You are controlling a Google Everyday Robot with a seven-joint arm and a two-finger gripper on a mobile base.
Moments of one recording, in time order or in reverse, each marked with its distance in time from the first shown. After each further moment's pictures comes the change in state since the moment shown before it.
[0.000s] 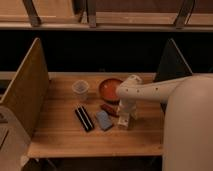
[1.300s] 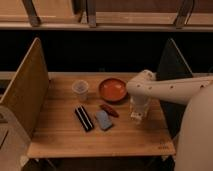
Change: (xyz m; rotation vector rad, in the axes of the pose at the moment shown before) arm -0.021 -0.065 -0.068 0.083 -0.080 0.176
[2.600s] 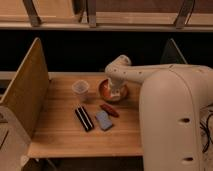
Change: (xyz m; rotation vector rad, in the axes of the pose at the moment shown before) arm -0.076 0.182 0.011 -0.205 -0.145 -0.504
